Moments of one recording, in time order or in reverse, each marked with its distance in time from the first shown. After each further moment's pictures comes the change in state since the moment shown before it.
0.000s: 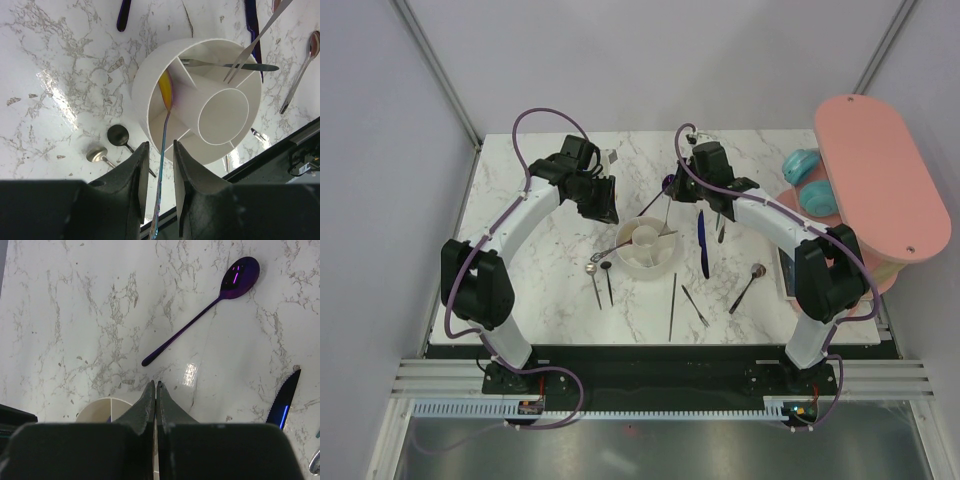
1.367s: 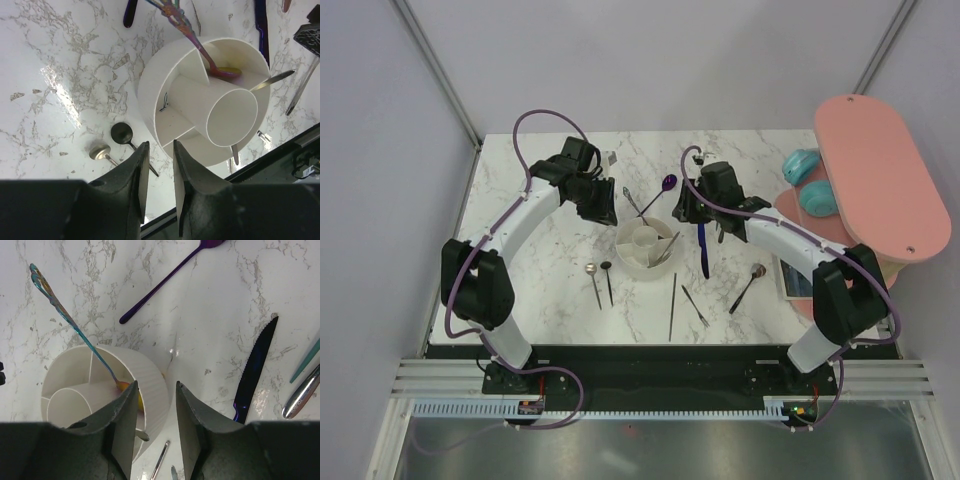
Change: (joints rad) left arm 0.000 0.000 -0.013 0.000 -0.012 -0.003; right arm 0.016 -0.163 -0.210 -0.027 0.028 -0.061
